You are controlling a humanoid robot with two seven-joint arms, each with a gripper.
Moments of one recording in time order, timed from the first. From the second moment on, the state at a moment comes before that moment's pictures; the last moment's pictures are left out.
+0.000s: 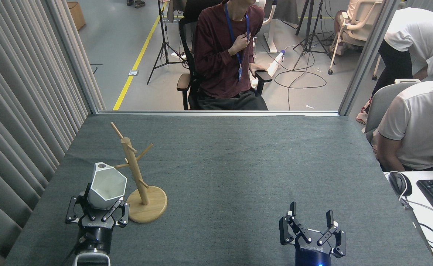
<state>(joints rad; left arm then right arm) -0.13 -0.01 0.16 -1.26 -2.03 0.13 0.38 0.09 0.13 0.07 -1.51 1.45 0.22 -0.34</state>
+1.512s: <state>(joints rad) -0.07 -0.03 0.09 -1.23 -2.07 0.13 0.41 0.08 0.12 0.06 -1.50 1.44 0.22 -0.35</state>
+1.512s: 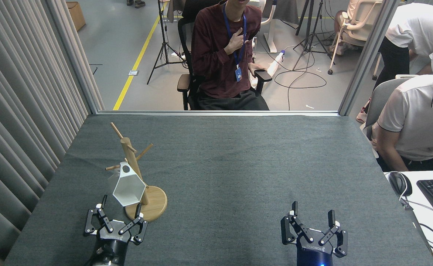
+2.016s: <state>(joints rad) 0.13 0.00 0.13 -1.53 -1.42 -0.23 0.27 0.15 0.10 0.07 -1.54 1.44 0.11 -0.35</state>
